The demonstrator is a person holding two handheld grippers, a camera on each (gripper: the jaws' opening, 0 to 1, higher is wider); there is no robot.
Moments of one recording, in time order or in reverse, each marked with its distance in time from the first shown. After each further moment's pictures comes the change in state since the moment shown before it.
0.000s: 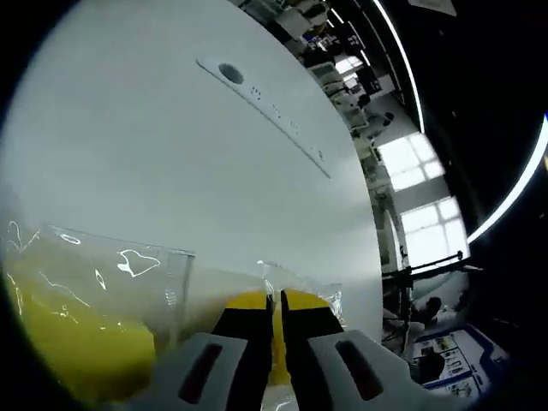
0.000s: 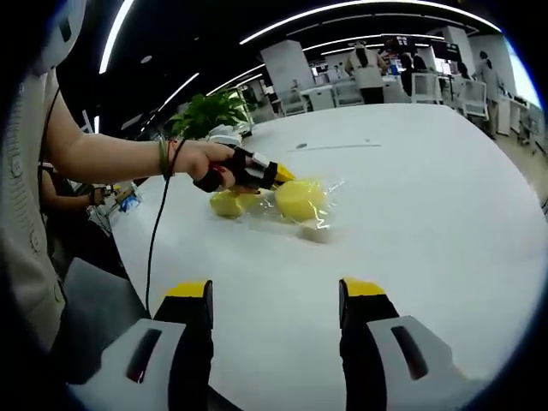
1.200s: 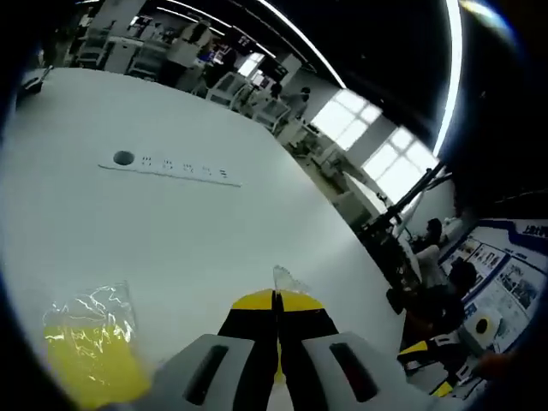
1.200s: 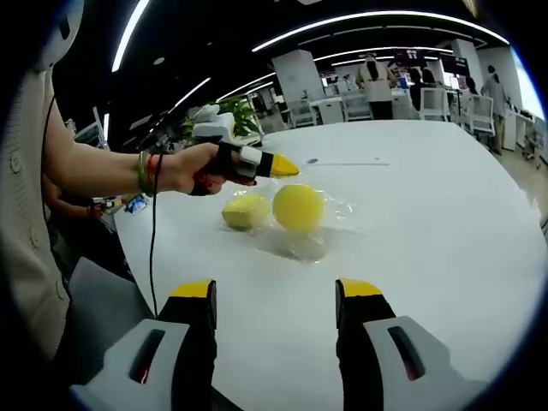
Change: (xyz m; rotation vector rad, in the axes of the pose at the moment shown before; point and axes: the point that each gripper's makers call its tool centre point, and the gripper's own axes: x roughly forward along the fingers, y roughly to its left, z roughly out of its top) left arm -0.059 -0.092 -0.022 0.633 -0.014 -0.156; right arm -0.010 0.021 0.025 -0.060 -0.055 0.028
